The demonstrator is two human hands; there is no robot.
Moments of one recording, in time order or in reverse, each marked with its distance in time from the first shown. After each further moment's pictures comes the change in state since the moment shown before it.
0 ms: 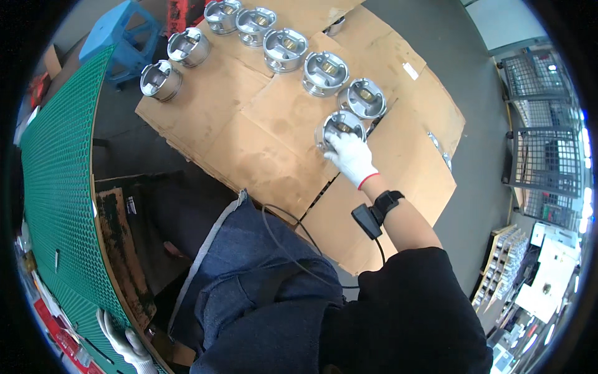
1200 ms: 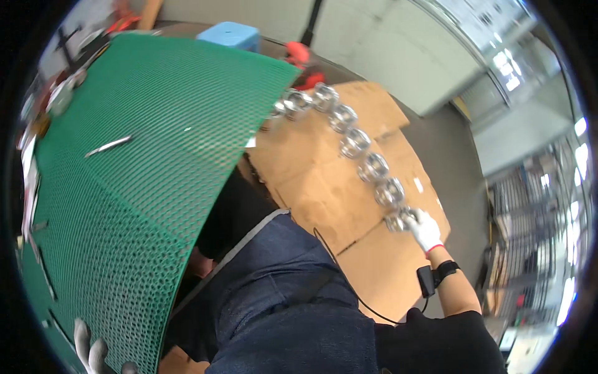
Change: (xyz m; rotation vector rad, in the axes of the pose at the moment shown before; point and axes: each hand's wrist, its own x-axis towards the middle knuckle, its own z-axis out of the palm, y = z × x) left_hand -0.131 -0.006 -0.132 -0.290 0.178 -0.094; right_hand -0.114 -0.045 -0.168 0.093 0.120 0.207
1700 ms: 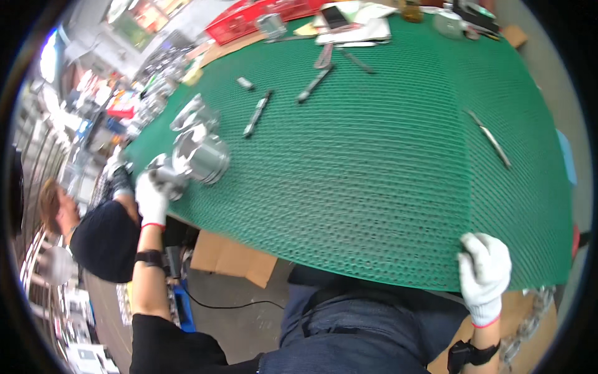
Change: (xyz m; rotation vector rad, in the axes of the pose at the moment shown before) left_hand -0.325 -0.049 -0.057 1.015 0.577 -1.402; right_hand -0.044 -0.459 0.038 0.475 -0.007 -1.923
